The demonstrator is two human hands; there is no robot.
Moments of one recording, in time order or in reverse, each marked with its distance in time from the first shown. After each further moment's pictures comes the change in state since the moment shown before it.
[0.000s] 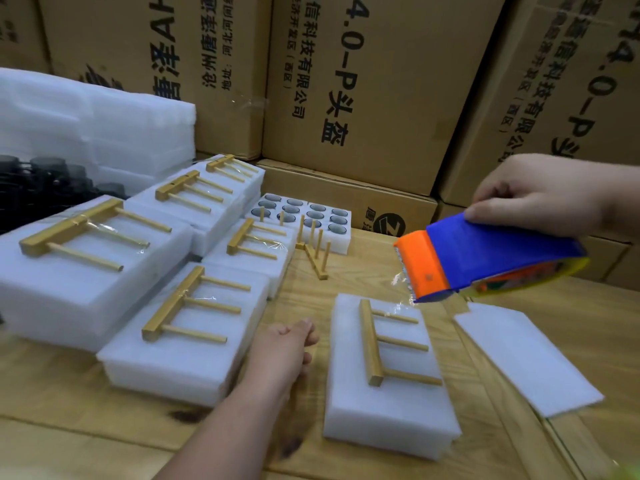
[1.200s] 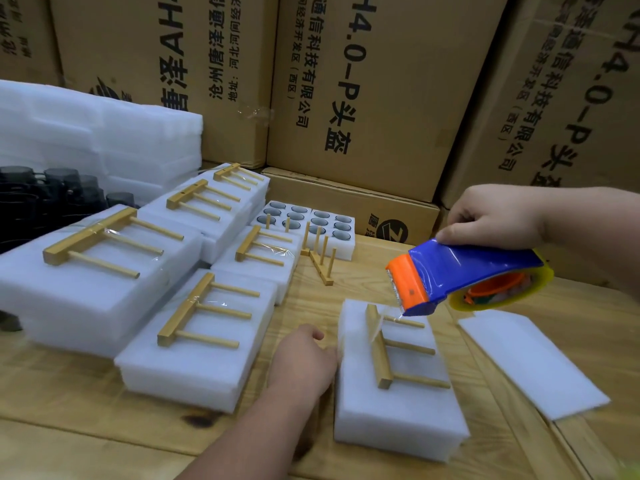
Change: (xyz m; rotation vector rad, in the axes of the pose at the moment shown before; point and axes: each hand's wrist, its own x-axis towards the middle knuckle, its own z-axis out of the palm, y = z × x) left_hand 0.006 -0.007 0.006 0.816 0.043 0.234; right_hand 0.032 -0.014 0.023 0.000 -0.132 0.153
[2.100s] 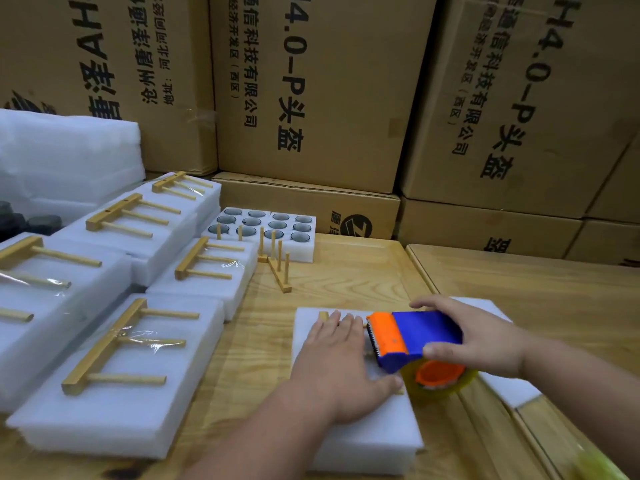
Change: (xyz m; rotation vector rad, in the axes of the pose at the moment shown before) left_hand -0.020 0.084 0.046 0.571 -0.302 0.621; right_hand -0.023 0.120 0.182 0.523 0.030 -0.041
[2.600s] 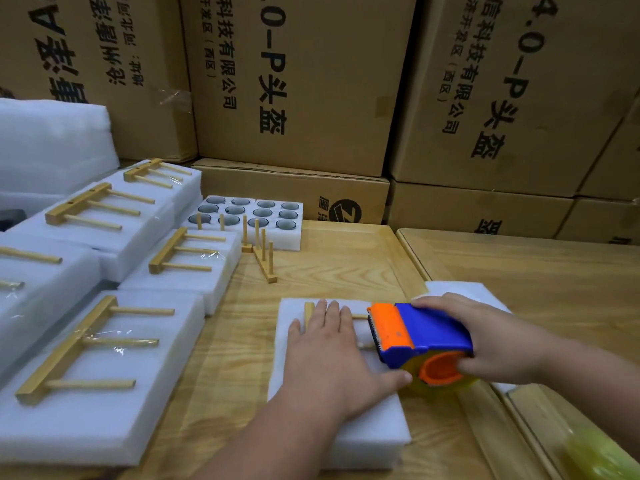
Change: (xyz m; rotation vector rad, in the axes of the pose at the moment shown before) left_hand 0.010 0.019 0.012 0.126 -0.043 -0.149; right_hand -0.020 0.027 0.000 -0.283 0.038 -0.083
